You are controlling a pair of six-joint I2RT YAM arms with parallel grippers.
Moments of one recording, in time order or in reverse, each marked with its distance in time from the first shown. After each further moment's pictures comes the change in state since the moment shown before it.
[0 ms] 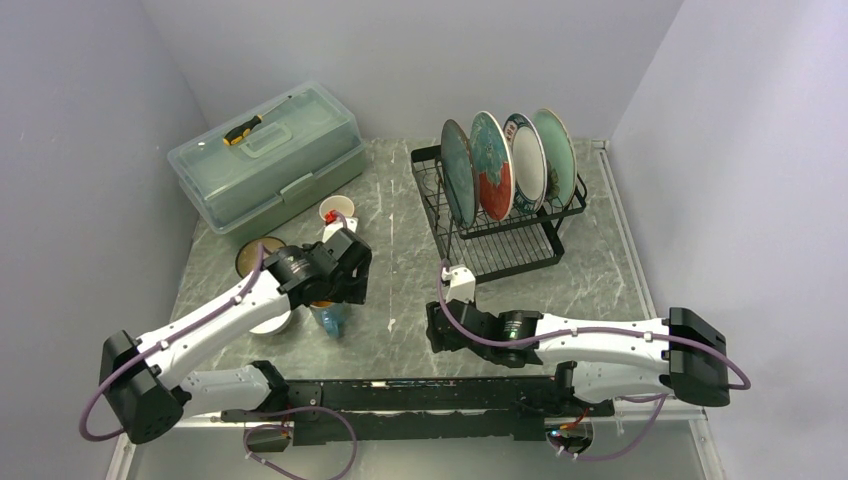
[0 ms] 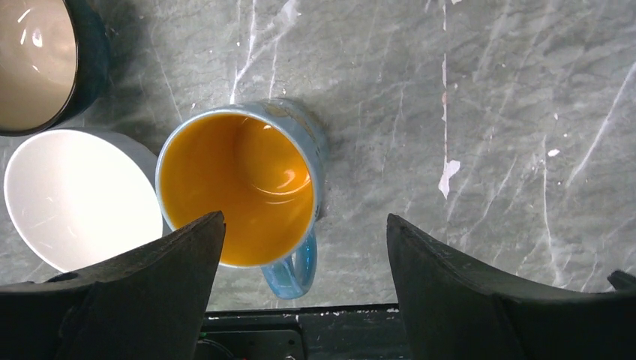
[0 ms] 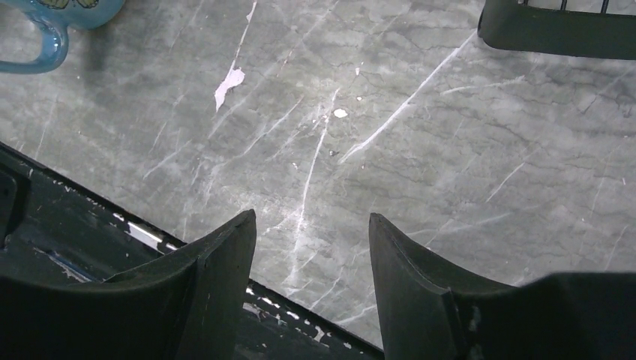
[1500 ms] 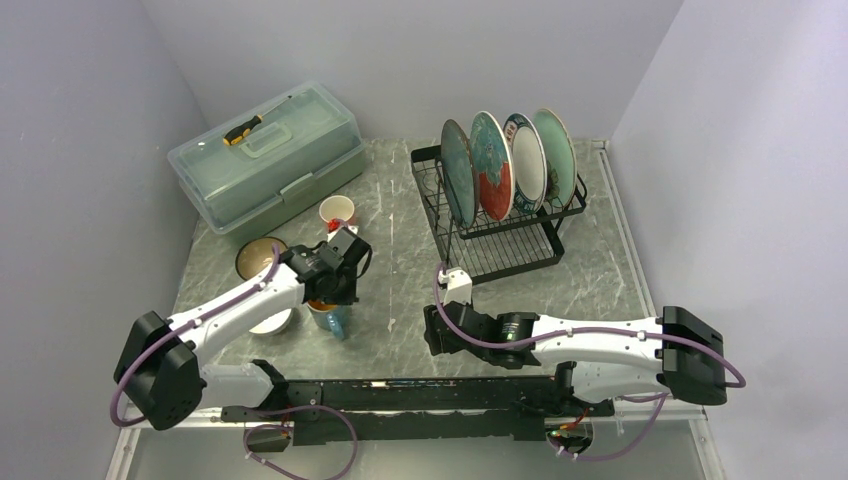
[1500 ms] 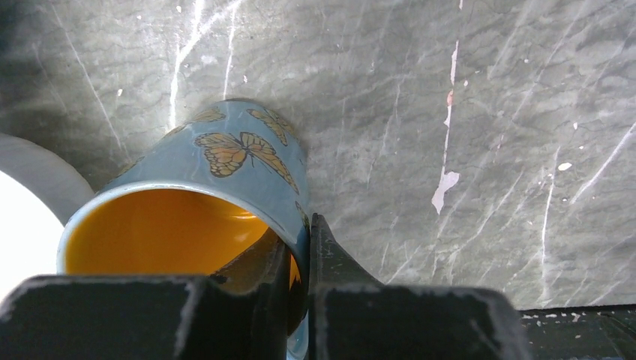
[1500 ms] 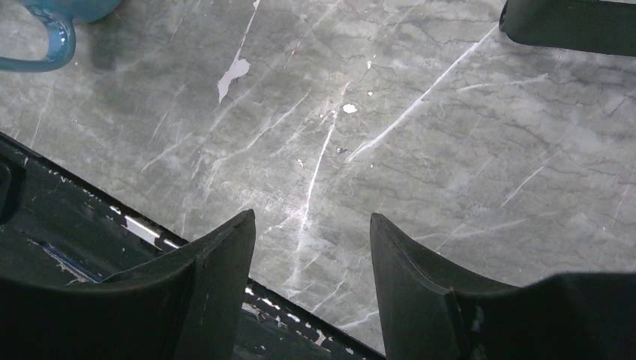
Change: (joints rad) left arm 0.116 0.116 -0.120 0.172 0.166 -0.017; right arm 0.002 0.019 -0.025 0.055 -0.029 -0.019
